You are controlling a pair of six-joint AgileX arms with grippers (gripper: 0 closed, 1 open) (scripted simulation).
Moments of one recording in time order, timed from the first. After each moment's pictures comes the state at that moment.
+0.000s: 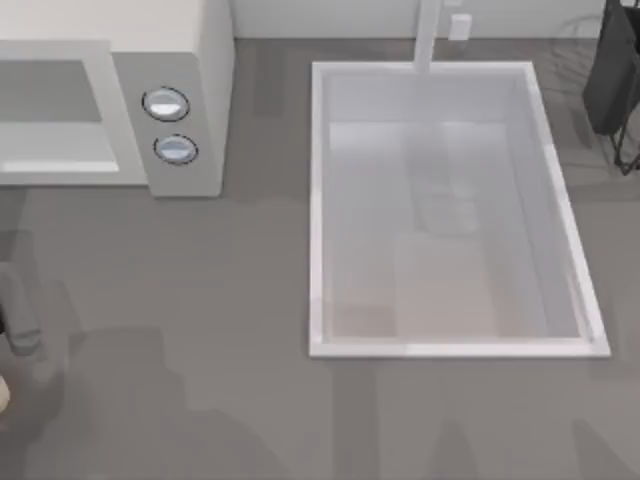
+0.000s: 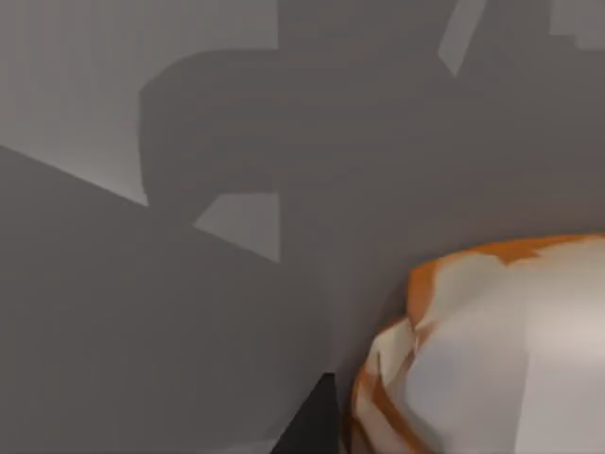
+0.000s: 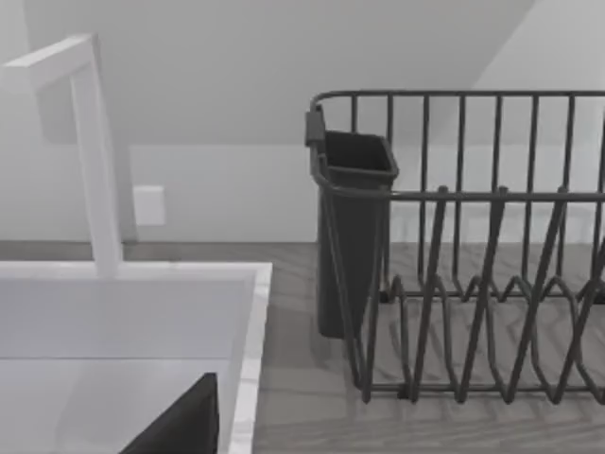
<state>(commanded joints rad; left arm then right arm) 0.18 1.73 0.75 -0.59 0.00 1.28 0.00 0.00 0.00 0.00 0.00 0.00</state>
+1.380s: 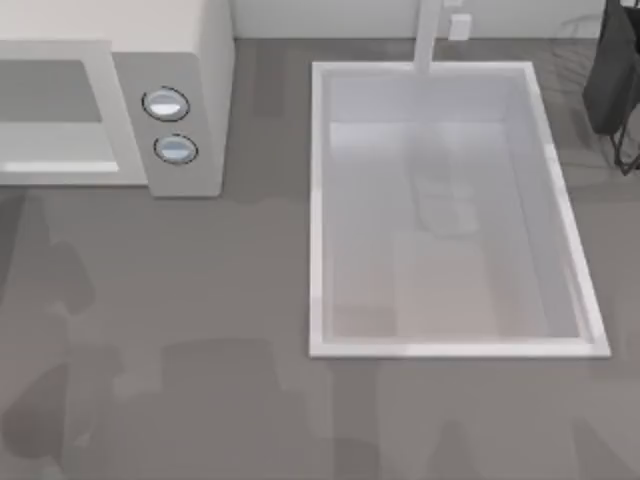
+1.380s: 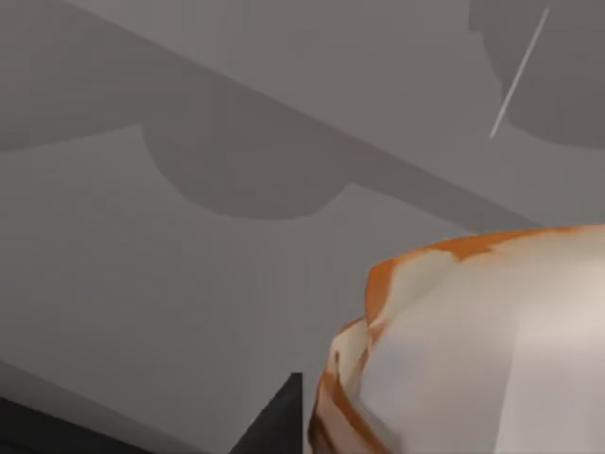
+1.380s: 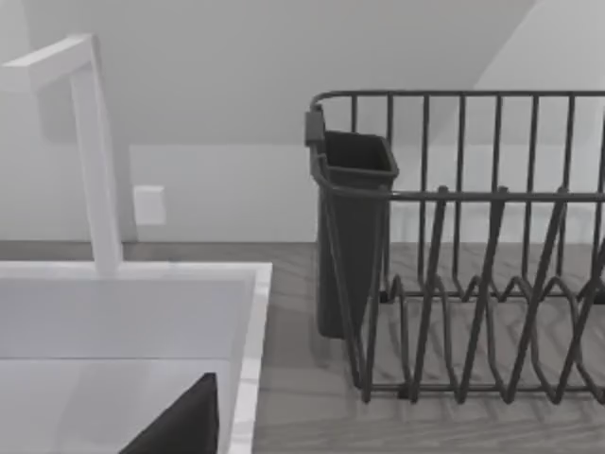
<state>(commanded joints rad) 0.18 1.49 1.05 -1.13 0.01 1.24 0.00 0.00 0.00 0.00 0.00 0.00</state>
